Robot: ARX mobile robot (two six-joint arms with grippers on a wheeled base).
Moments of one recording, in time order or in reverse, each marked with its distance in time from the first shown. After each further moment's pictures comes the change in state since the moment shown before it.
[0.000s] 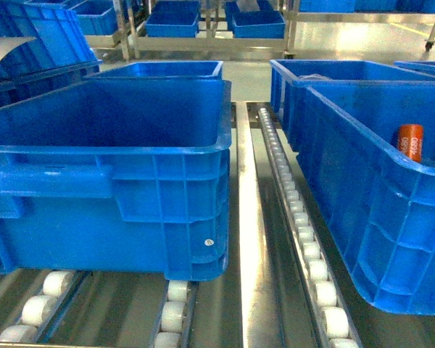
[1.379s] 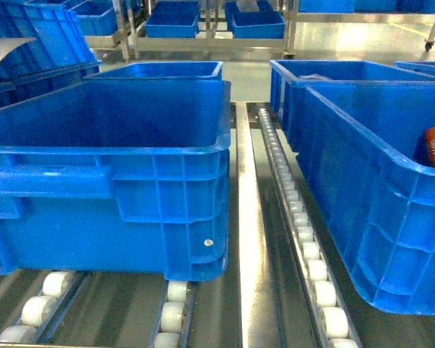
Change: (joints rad) left arm -0.004 -0.994 -0.235 -0.735 0.007 0.000; right arm 0.000 -0.954 -0.196 -0.735 -0.001 0.001
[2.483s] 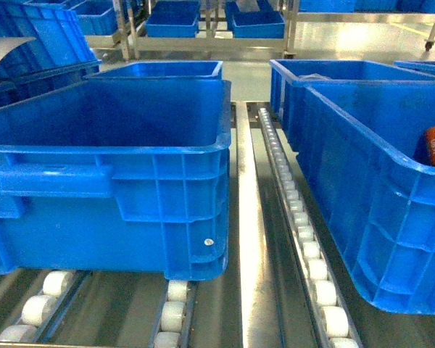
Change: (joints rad) left arm 0.001 -0.201 0.000 -0.217 0.000 0.003; right arm 0.000 -0.187 0.000 -0.196 -0.001 0.003
